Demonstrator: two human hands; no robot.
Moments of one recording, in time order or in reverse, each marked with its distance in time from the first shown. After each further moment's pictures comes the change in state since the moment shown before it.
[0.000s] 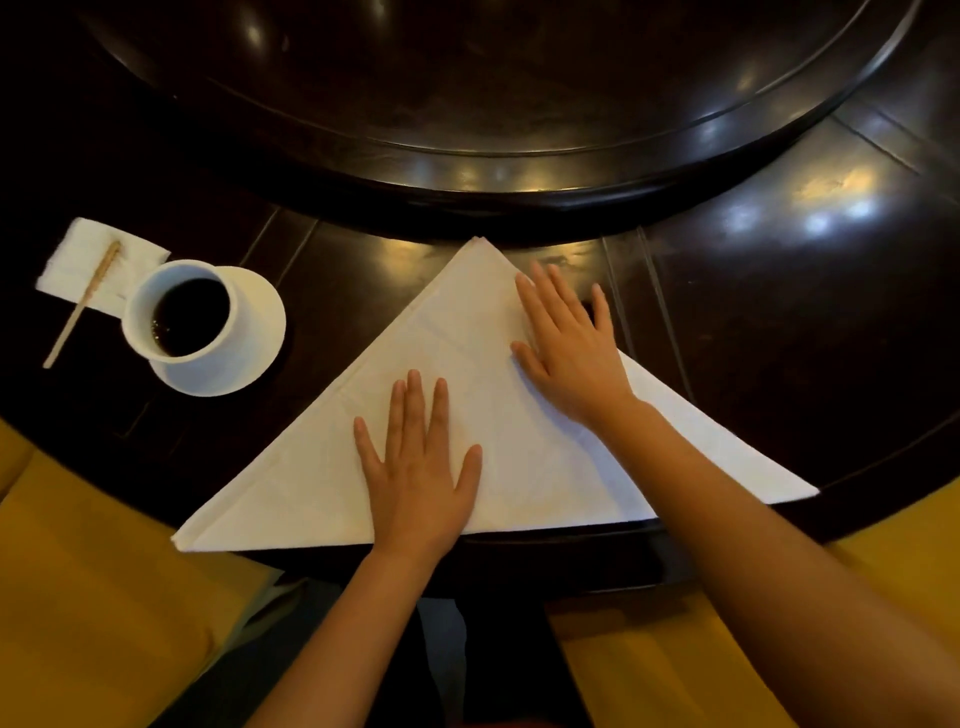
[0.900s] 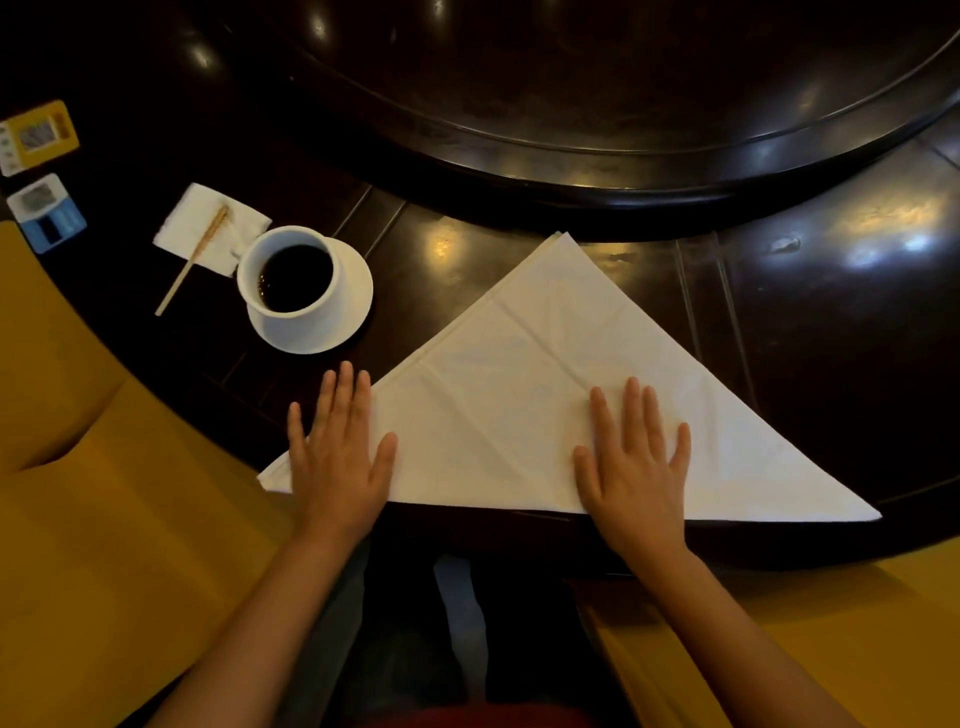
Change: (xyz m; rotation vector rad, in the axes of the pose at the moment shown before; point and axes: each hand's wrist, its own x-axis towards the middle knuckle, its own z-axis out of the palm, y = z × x) left_hand -0.028 -0.125 -0.028 -0.074 0.060 -0.087; right_hand -0.113 -0.058 0.030 -0.007 -0.018 0.264
